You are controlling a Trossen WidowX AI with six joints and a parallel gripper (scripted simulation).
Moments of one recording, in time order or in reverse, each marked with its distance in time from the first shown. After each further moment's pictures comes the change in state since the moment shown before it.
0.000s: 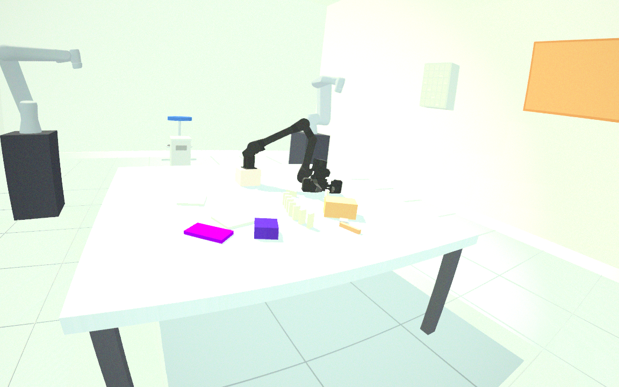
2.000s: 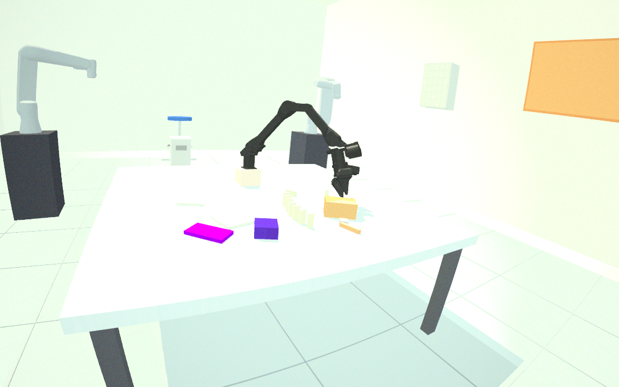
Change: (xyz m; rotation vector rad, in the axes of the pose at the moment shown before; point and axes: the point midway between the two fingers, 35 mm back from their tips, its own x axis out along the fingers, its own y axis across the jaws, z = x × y) arm 0.070 0.057 0.029 -1.163 0.780 0.805
